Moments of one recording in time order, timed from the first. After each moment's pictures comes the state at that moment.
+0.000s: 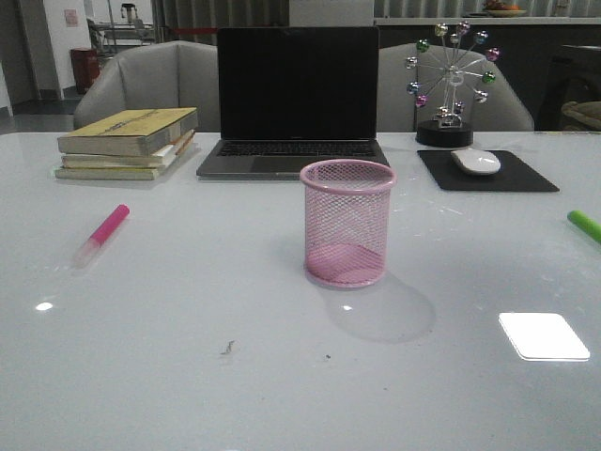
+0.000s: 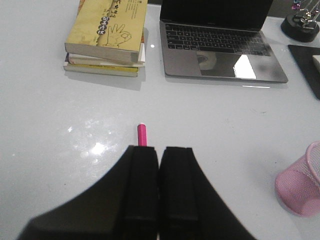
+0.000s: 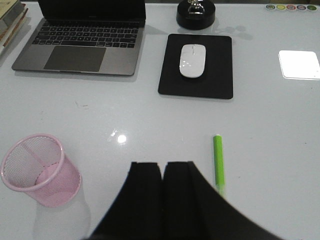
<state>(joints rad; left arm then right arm) -0.15 1.07 -0.94 -0.18 0.46 0.00 0.02 1.00 -1.06 0.11 0.64 0.00</state>
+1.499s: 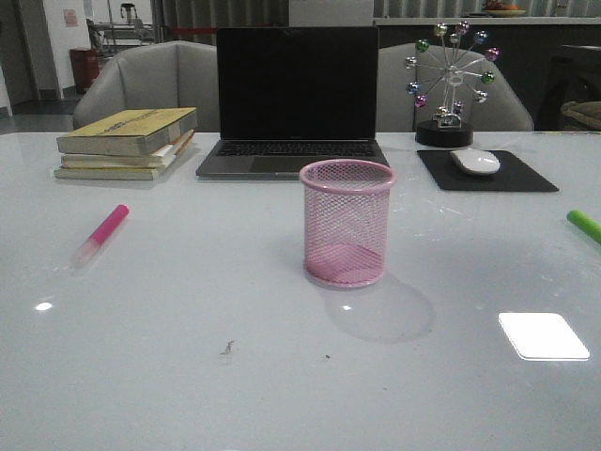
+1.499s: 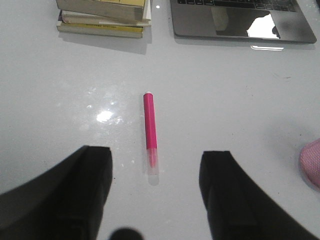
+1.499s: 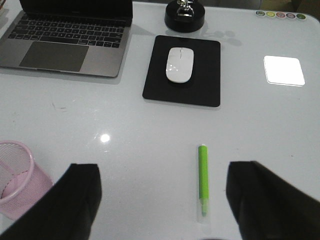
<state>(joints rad) -0.15 1.22 -0.95 -0.18 0.46 0.03 0.02 1.09 -1.06 0.04 0.55 -0.01</state>
